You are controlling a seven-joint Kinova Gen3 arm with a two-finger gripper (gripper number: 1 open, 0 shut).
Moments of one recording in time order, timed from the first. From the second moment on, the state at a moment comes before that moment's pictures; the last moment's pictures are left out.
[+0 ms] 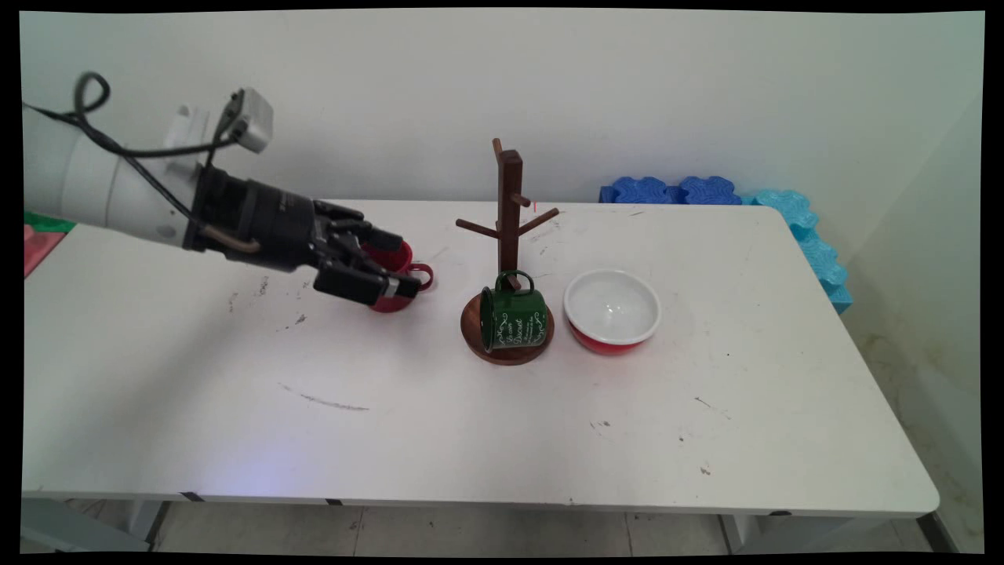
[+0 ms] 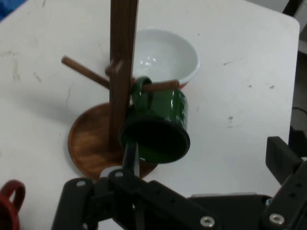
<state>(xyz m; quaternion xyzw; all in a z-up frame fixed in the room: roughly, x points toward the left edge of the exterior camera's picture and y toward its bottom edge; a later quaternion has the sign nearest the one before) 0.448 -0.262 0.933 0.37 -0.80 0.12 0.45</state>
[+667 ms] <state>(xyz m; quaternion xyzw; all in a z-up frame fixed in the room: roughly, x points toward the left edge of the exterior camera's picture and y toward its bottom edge) 0.431 -0.273 0.884 0.40 -0.80 0.10 0.44</state>
